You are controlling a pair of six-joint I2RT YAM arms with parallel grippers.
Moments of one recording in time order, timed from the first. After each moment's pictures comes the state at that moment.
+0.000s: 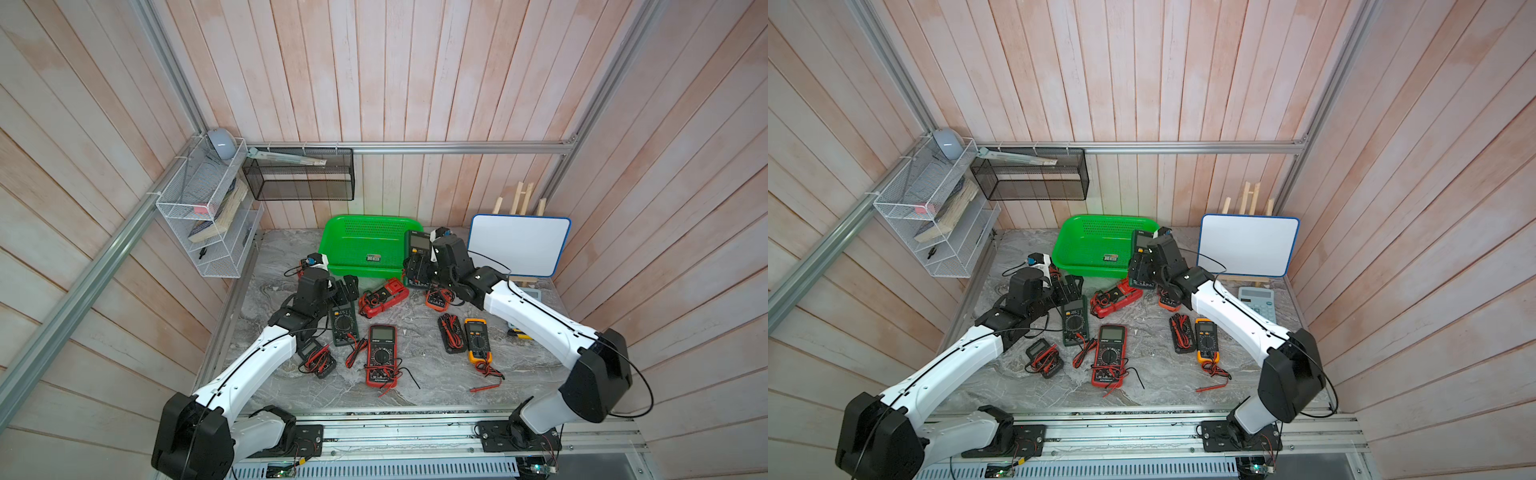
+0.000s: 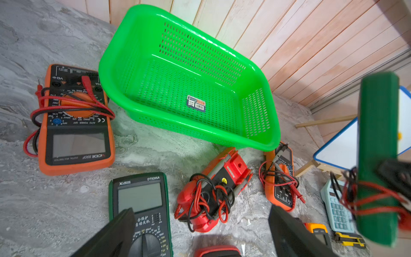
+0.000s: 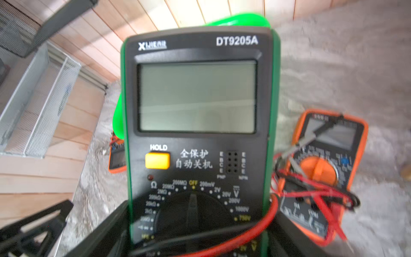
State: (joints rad) left arm -0.40 1.20 0.84 -0.16 -0.03 -0.54; right arm 0.63 1.59 1.38 -0.37 0.10 0.63
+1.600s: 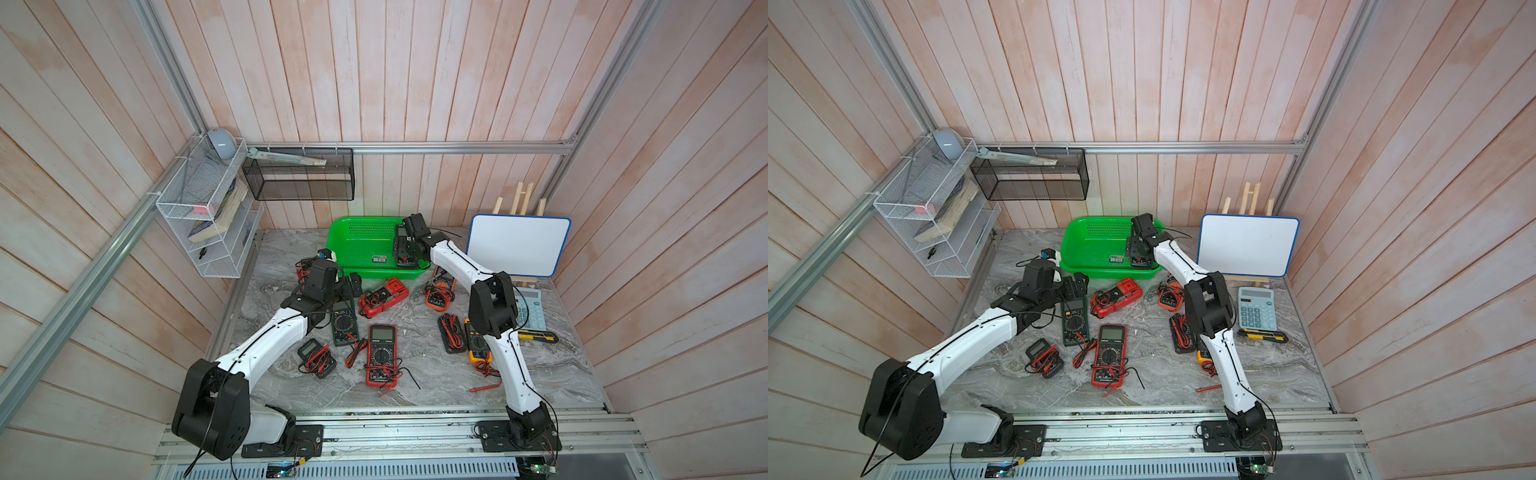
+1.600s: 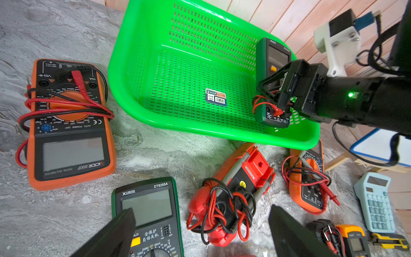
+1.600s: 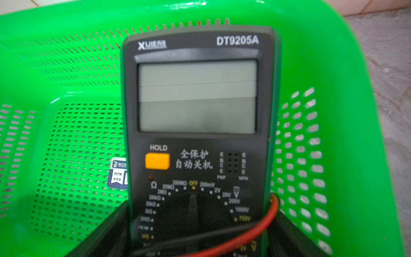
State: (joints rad) left arm -0.39 1.37 0.93 -0.19 -0.03 -0.48; right arm 0.50 2.45 2.21 -0.61 0.13 0.46
